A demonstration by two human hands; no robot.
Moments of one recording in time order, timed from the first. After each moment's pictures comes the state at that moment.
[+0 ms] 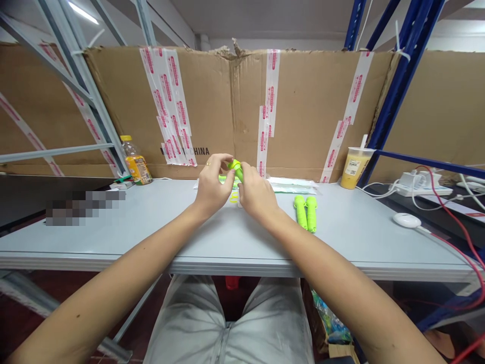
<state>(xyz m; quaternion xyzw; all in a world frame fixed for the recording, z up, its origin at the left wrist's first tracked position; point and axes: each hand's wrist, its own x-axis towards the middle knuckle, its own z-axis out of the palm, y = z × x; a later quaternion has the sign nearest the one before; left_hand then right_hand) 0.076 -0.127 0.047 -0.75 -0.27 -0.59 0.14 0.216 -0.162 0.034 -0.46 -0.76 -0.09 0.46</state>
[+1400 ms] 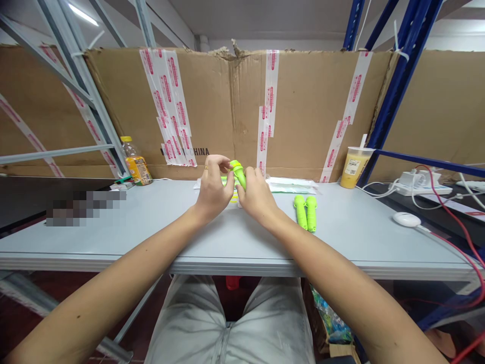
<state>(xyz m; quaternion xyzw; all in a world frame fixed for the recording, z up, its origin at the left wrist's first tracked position) 0.079 -0.125 0.041 -0.74 -0.20 -0.60 0.21 0.216 -0.158 0.031 -0.46 -0.74 -0.03 0.49</state>
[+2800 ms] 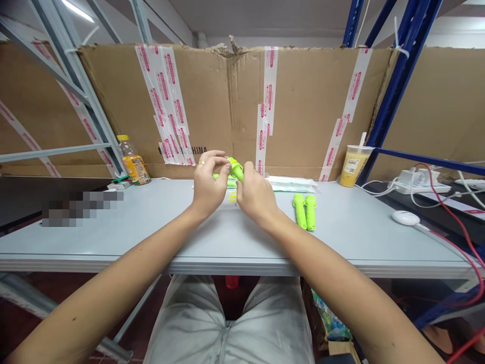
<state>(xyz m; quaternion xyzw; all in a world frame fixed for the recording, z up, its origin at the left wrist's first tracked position) 0.078 -0.128 0.047 -0.72 -0.27 -0.64 0.07 0.212 -0.170 0.037 -0.52 -0.72 -0.10 0.45</state>
